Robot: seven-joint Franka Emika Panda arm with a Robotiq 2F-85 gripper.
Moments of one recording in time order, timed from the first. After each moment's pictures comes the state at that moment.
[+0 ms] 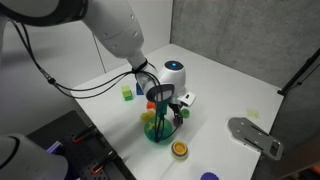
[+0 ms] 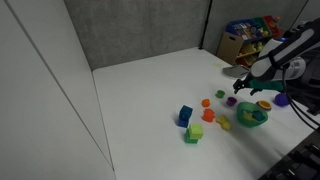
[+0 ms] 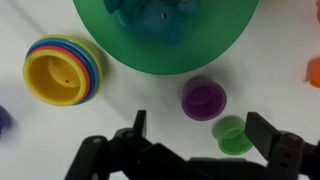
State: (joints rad) arm -0.11 0.60 -0.16 -2.16 0.15 2.87 0.26
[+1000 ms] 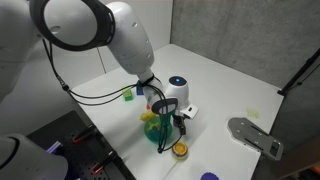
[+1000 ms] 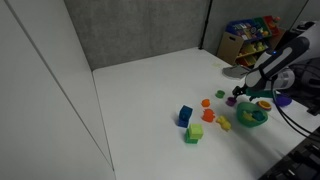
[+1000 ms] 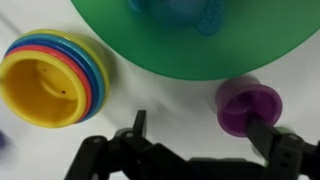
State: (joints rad) arm -0.13 0.79 -0.18 -2.04 0.17 2.93 0.28
